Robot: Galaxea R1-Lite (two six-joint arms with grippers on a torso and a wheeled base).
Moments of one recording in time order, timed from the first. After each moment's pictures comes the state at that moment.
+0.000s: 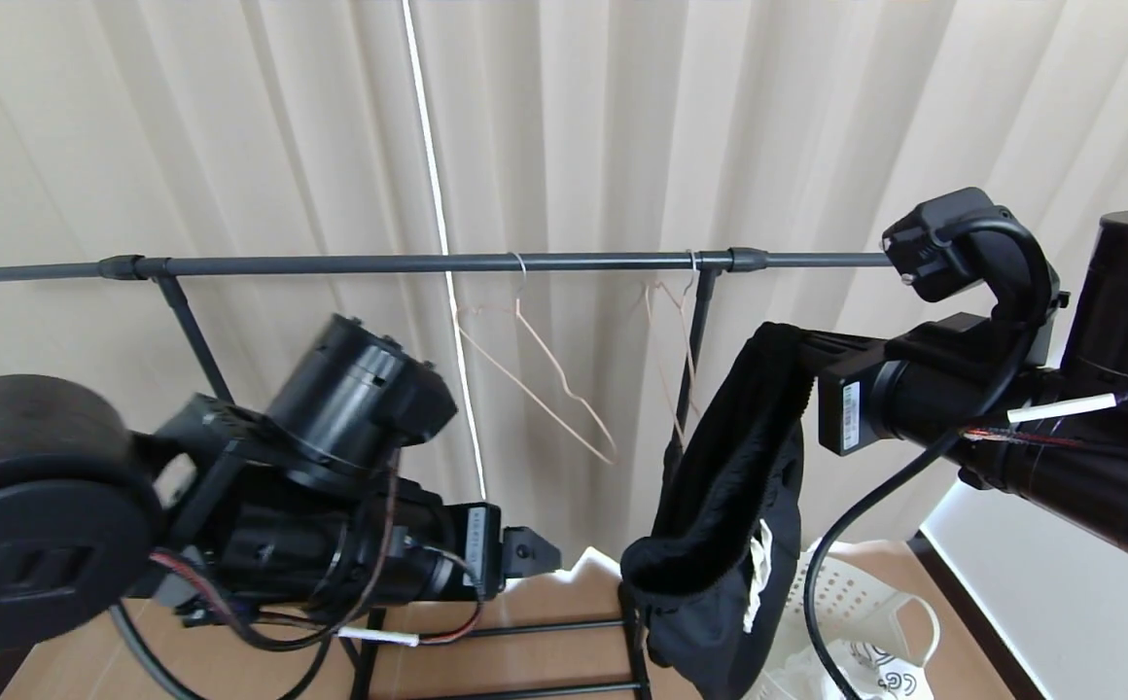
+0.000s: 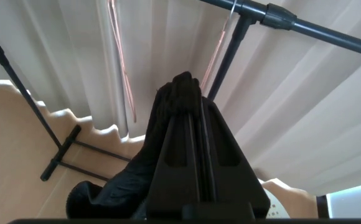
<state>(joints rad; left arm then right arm) -0.73 1.66 -1.03 0.26 -0.02 -0.58 0.67 1.48 -0.83 -0.44 -0.36 -0.06</state>
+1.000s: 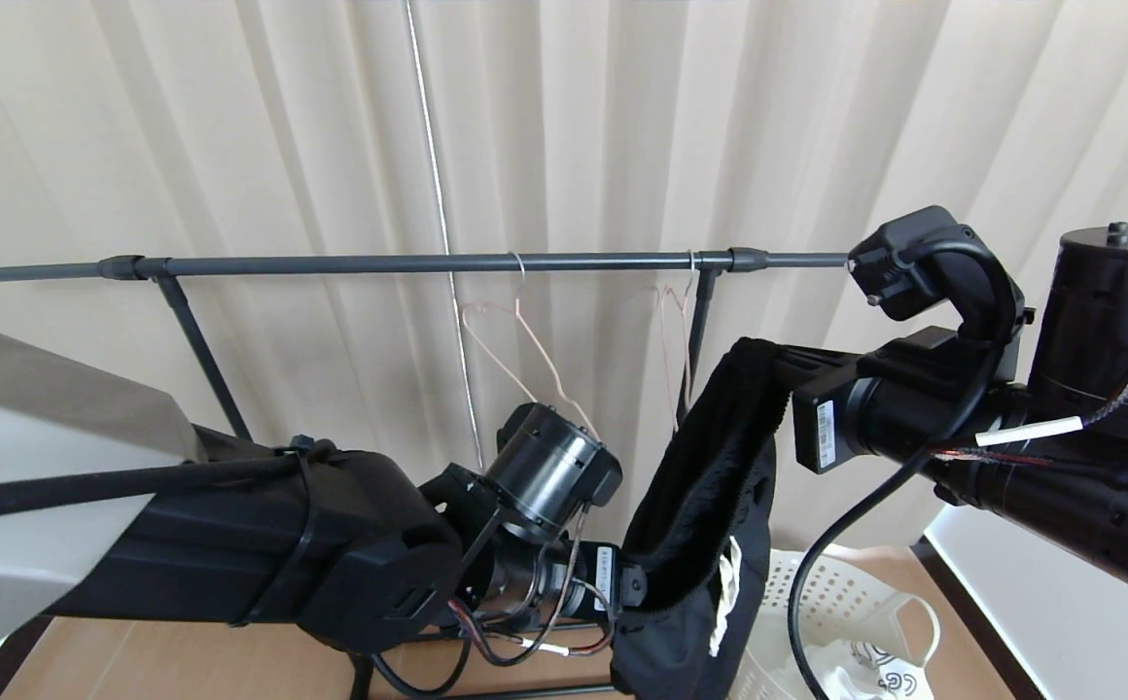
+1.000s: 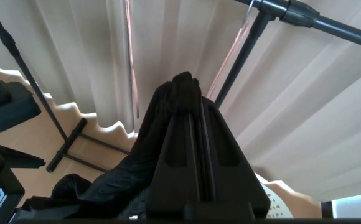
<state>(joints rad) -0.83 1.98 -1.11 0.05 0.09 -0.56 0.71 1.50 -0.83 -0.44 -0.37 -0.06</state>
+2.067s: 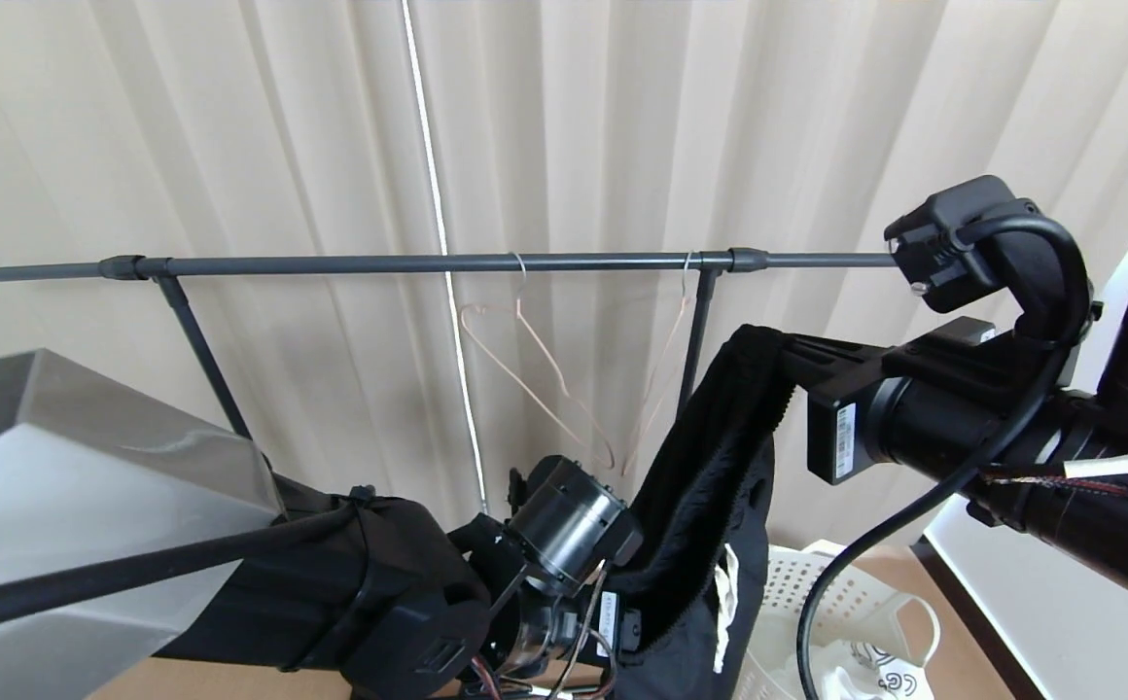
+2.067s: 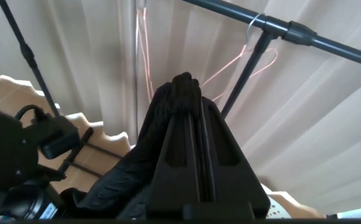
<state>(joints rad) -0.88 2.03 -1.05 0.01 0.17 -0.56 0.81 1.45 -0.83 -0.44 -0.45 -0.06</state>
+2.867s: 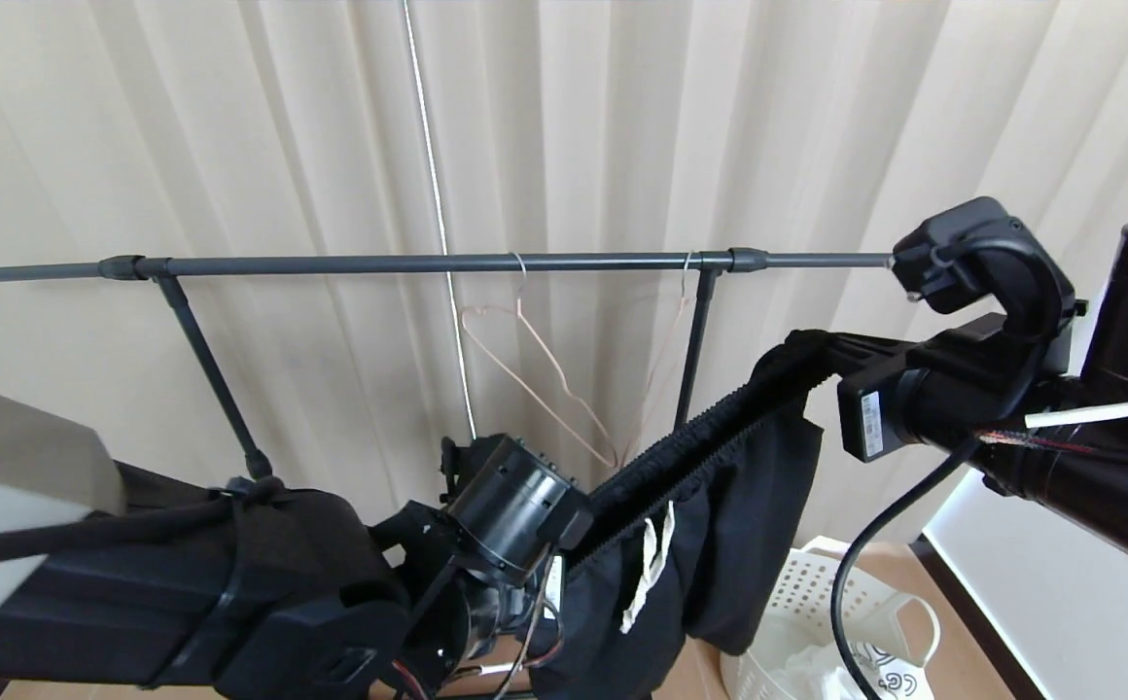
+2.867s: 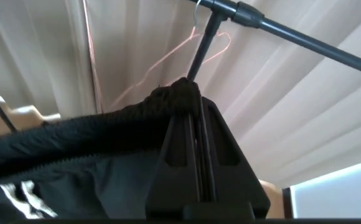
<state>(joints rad) -0.84 1.90 -0.96 -0.01 0.40 -0.57 0.64 1.46 -0.79 -0.44 -0.44 -0.17</state>
